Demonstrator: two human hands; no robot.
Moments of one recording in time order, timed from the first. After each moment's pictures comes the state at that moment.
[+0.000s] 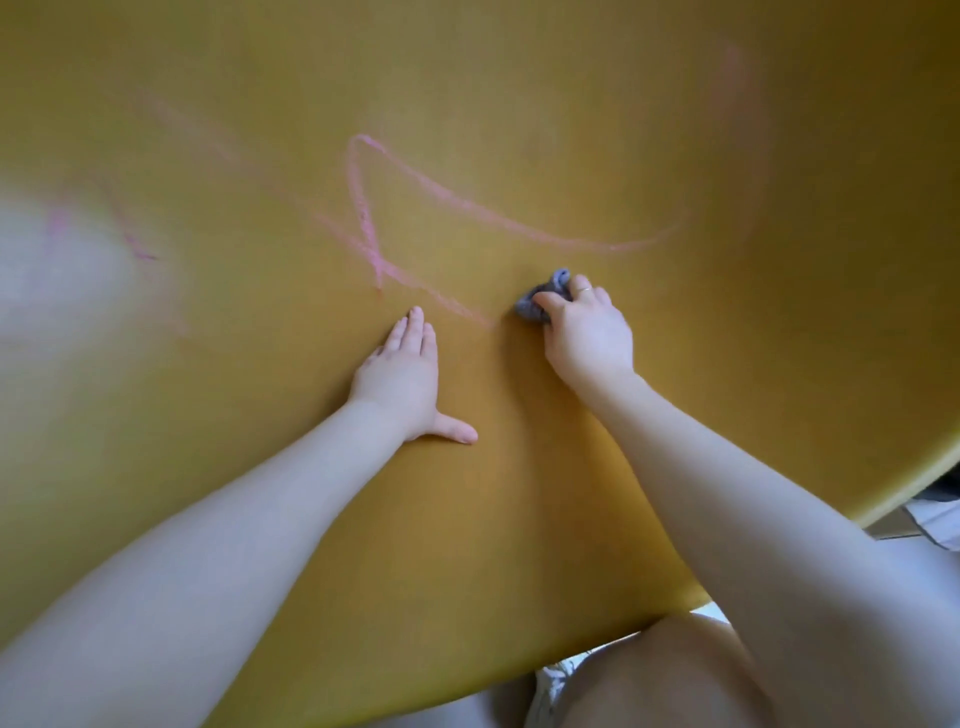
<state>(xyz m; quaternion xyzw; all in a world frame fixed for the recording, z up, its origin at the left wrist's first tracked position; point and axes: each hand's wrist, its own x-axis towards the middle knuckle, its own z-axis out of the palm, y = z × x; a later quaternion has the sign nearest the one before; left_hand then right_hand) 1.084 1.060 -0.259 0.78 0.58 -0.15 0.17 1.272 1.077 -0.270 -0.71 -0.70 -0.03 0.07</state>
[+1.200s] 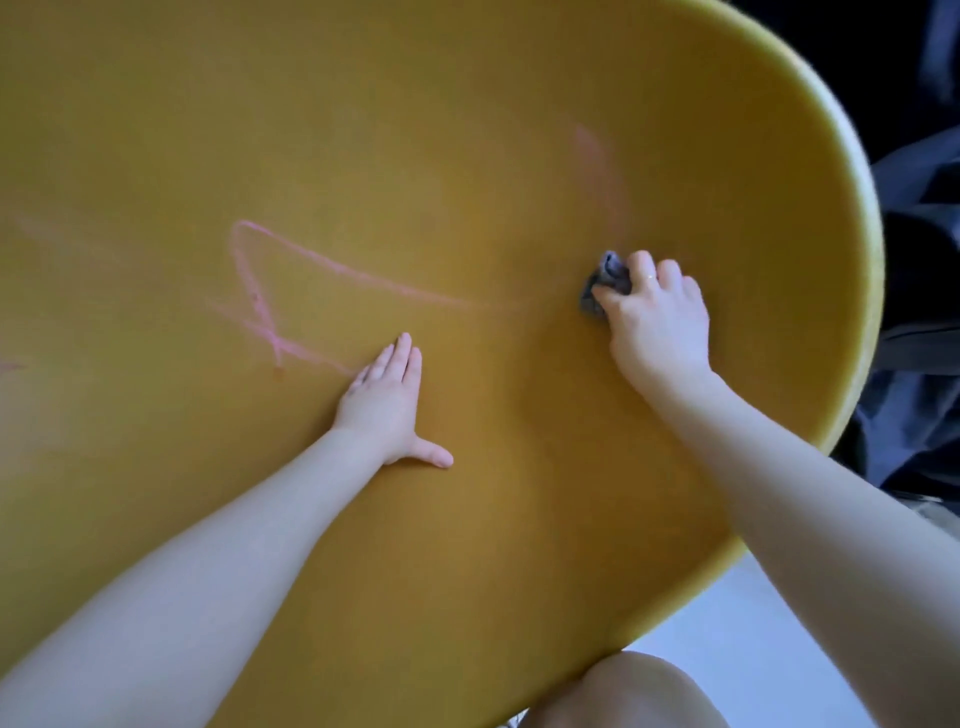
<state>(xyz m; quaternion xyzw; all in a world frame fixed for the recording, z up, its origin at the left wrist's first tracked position) 1.154 1.099 -0.253 0.83 0.53 -0.13 0.16 1.398 1.070 -0.189 -0.71 -0.67 -0.21 0.04</state>
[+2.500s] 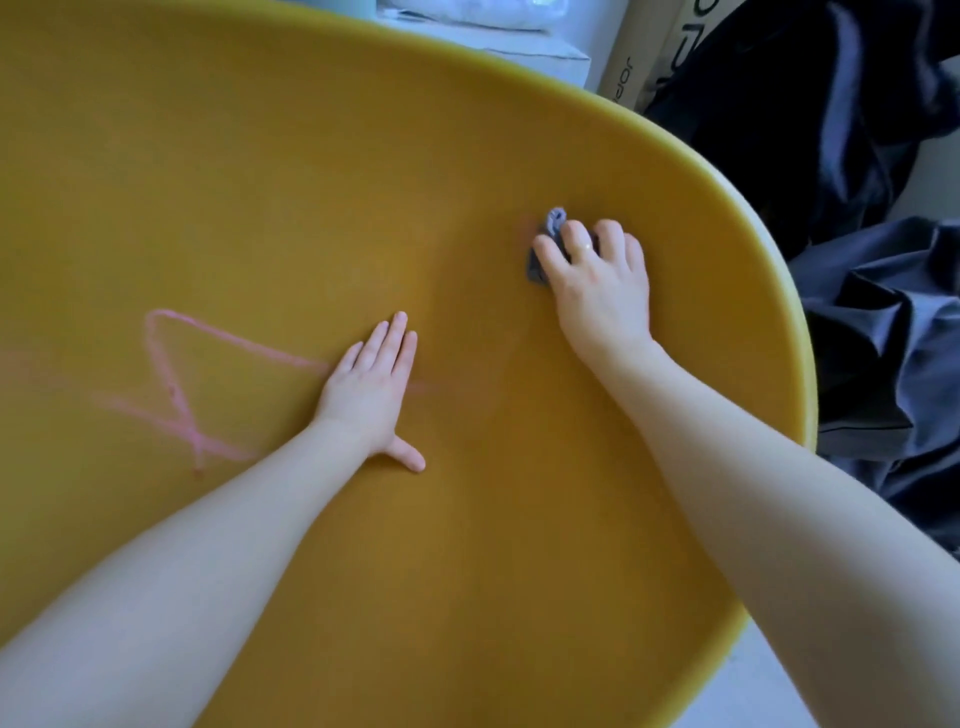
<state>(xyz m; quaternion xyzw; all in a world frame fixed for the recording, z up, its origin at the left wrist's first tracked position) 1.205 1.177 -0.225 0.87 0.48 -0.10 0.03 1.420 1.162 -0.148 -0.61 -0.66 -0.42 0.09</state>
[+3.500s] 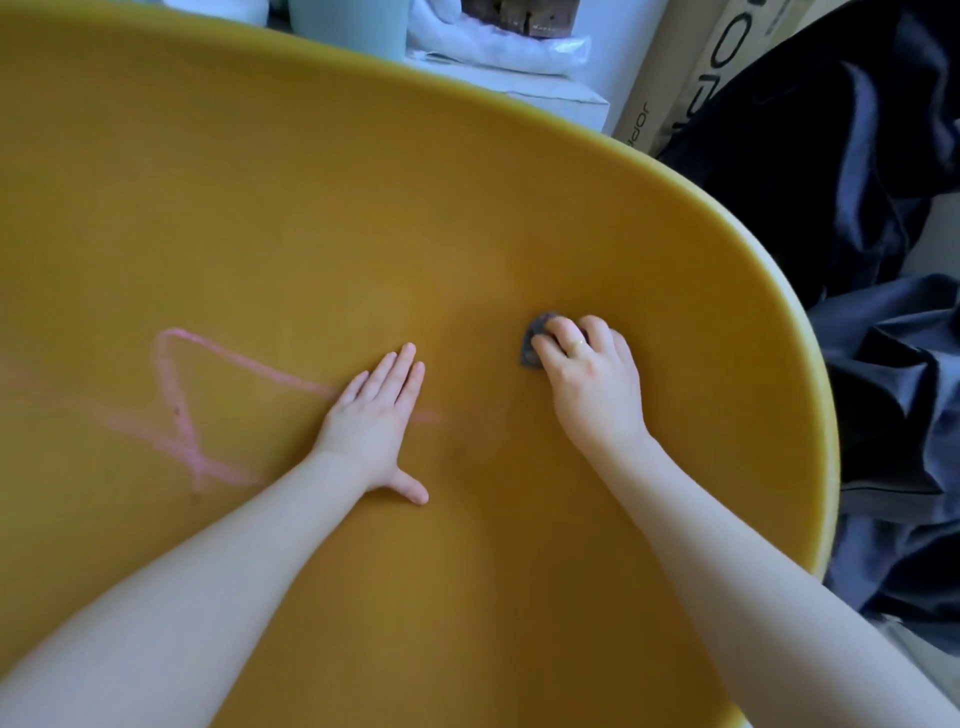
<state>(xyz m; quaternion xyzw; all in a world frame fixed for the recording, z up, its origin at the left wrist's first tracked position) 1.201 1.180 -0.228 0.88 0.47 -0.09 0.05 1.419 1.149 -0.189 -0.57 -0.72 -0.37 0.14</state>
